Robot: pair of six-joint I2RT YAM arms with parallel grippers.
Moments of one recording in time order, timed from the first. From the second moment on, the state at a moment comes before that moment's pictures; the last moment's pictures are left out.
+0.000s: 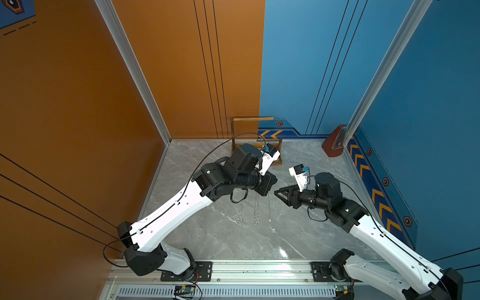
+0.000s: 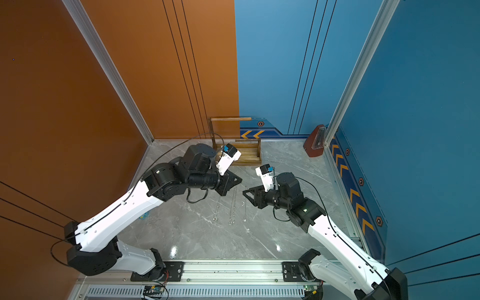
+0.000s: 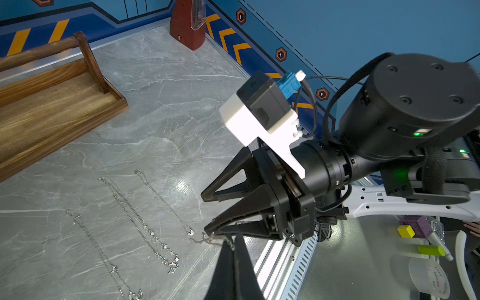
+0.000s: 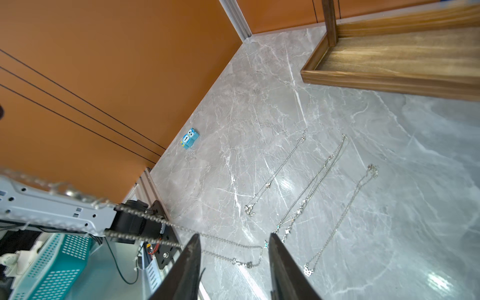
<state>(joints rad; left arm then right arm) -0.93 1.45 1.72 -0.90 0.16 -0.31 0.56 0.93 0.79 -0.30 -0.46 0.43</state>
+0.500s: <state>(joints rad) -0.95 1.51 1.75 -0.89 0.18 -0.31 0.41 0.77 0.63 -0.29 -0.56 0.44</state>
